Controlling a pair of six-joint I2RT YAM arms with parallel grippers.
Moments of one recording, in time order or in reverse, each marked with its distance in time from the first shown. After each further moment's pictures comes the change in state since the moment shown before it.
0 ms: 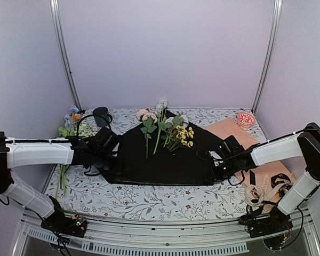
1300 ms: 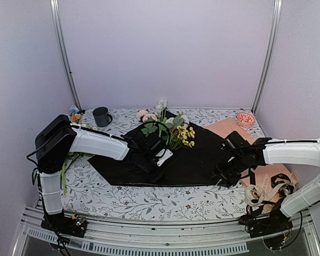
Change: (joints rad) left arm -0.151 0.614 0.446 0.095 0.209 0.501; right arm 0.095 -0.245 0.060 -0.383 0.214 1.074
